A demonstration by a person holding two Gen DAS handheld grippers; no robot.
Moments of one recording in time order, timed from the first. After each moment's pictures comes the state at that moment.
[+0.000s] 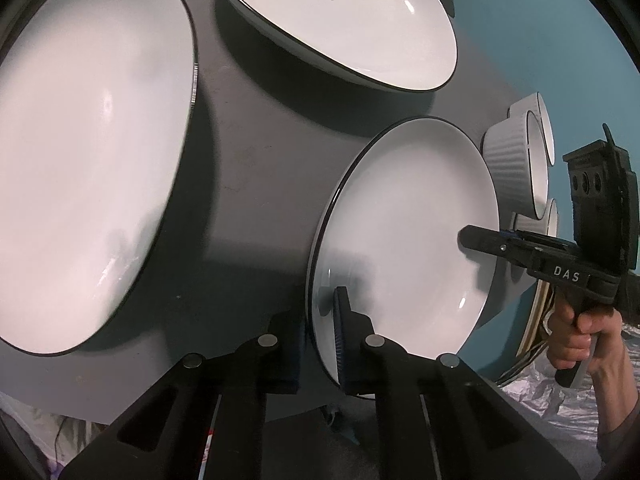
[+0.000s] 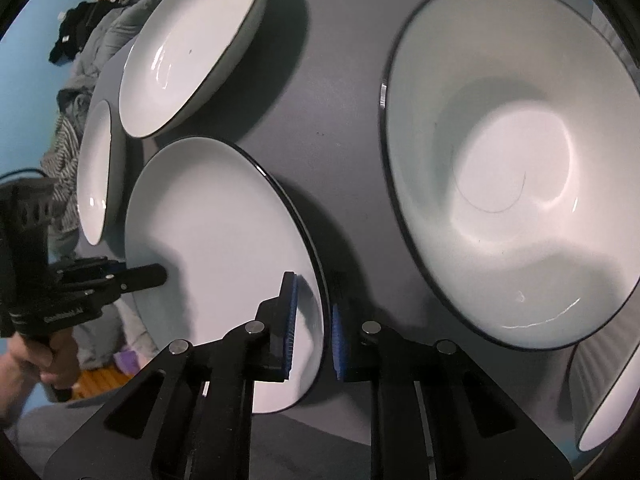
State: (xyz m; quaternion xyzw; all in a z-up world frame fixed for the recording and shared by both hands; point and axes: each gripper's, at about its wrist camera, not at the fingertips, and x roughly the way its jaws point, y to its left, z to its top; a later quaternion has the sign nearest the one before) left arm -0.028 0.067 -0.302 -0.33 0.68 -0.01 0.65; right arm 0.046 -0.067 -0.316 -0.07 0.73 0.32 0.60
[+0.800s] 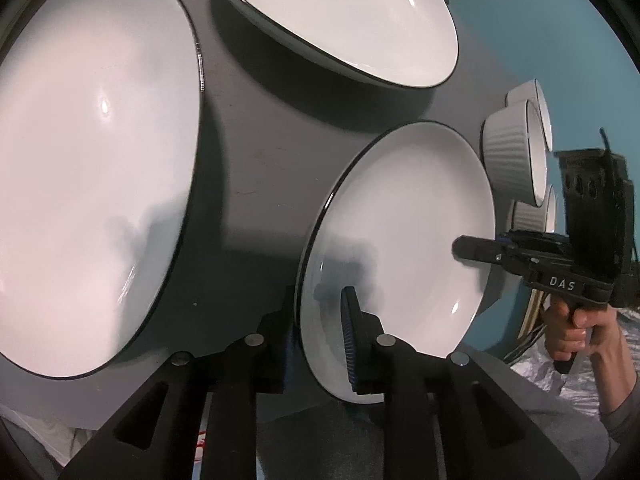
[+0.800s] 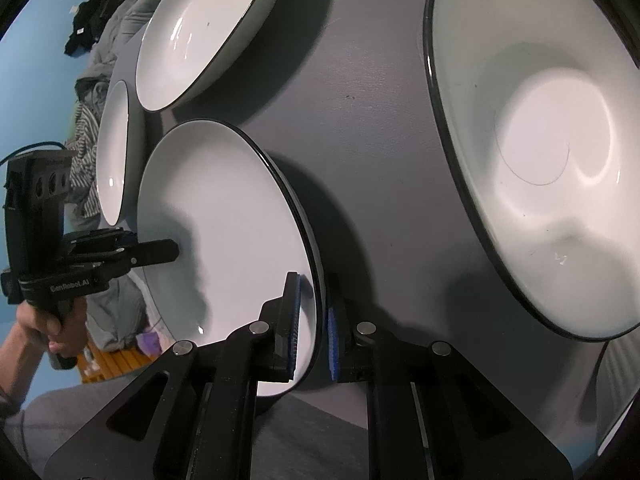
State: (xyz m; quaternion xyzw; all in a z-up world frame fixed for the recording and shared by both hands) left arm -0.021 0.069 -0.305 -0.31 0.70 -0.03 0.64; right arm 0.036 -0.067 -0.318 -0.06 0.74 0.35 0.57
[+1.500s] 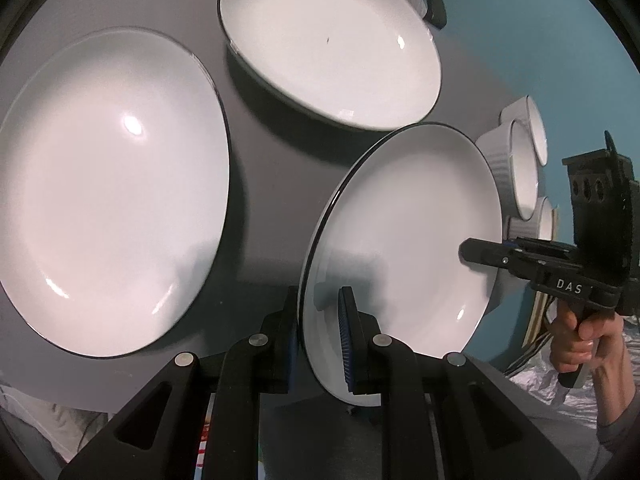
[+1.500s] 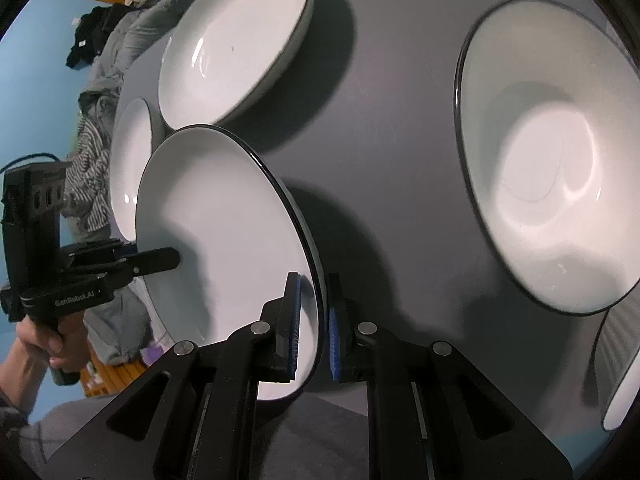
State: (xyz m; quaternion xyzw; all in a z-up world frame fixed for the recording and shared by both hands) left arm -0.016 0.072 -0.269 -0.30 0.69 -0.01 0.66; right arm 0.038 -0.057 -0.291 -0.04 0.73 0.34 0.59
